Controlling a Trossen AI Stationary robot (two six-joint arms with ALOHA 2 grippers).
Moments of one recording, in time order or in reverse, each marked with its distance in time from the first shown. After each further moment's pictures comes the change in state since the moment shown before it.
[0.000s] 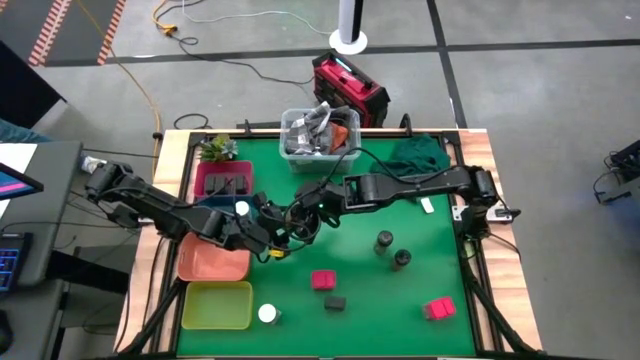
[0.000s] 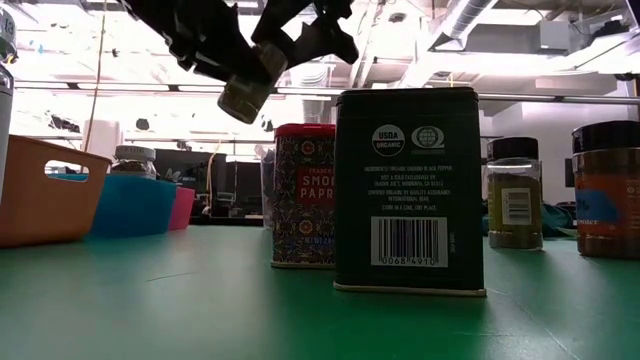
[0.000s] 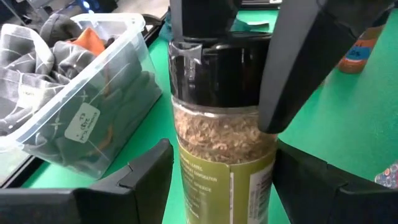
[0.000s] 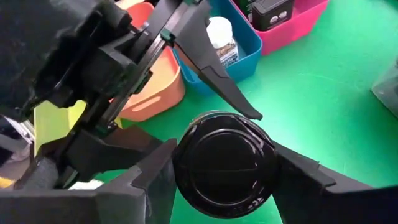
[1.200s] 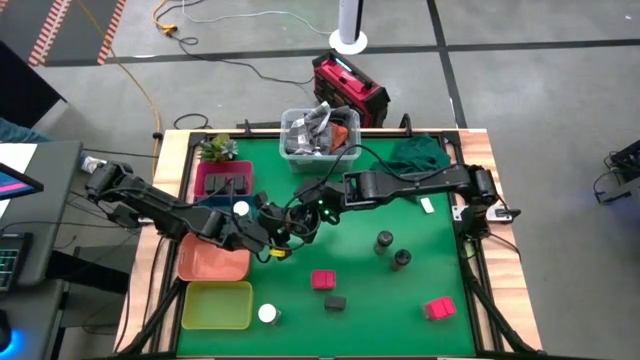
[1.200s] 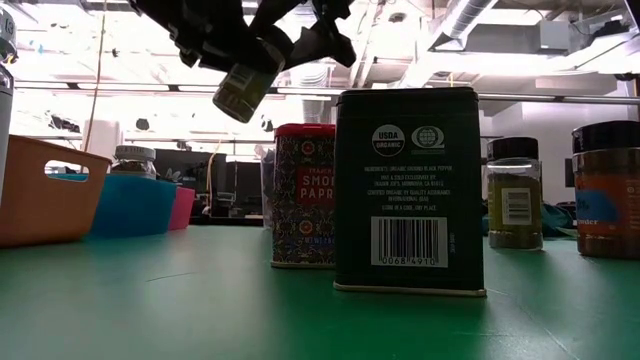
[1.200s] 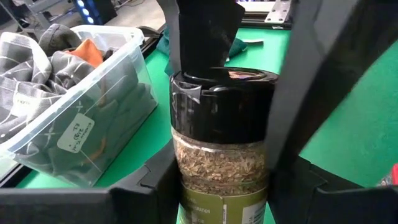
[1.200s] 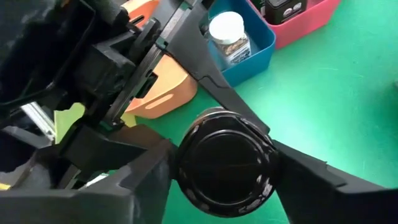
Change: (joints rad) left arm -0.001 0.000 0.000 0.065 -0.004 -0.002; right arm -0.013 0.000 0.000 0.011 -0.082 0.018
